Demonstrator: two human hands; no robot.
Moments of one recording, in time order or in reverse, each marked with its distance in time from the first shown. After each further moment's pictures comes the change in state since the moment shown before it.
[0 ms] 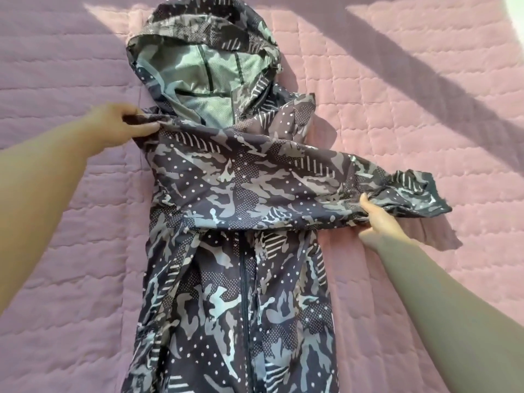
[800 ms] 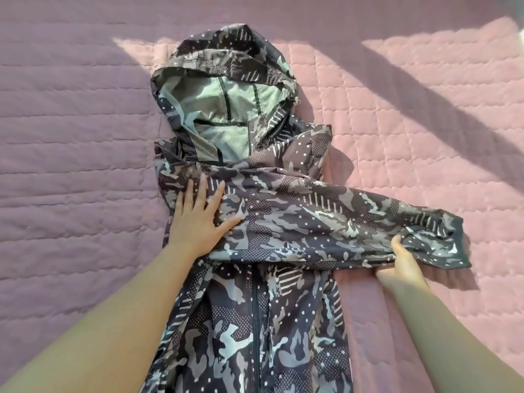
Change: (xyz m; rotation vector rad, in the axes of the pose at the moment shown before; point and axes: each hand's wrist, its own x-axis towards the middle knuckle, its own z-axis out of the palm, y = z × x) left_hand -0.059 -0.002 0.148 0.506 0.051 0.227; right_hand 0.004 0.004 0.009 0.533 -0.062 0.093
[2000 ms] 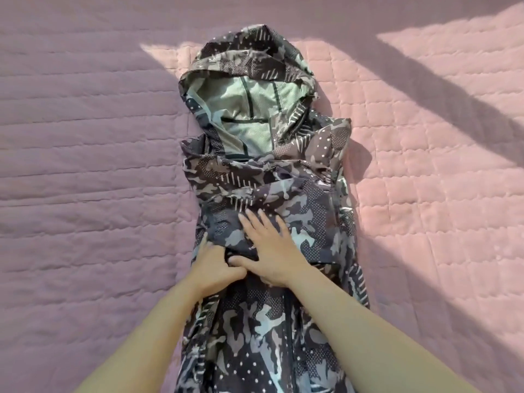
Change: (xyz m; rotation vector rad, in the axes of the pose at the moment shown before) left_hand -0.095 -0.014 -0.015 -0.732 -0.221 -0.016; right_hand -0.107 0.143 0.152 -1.958 -0.746 -1.001
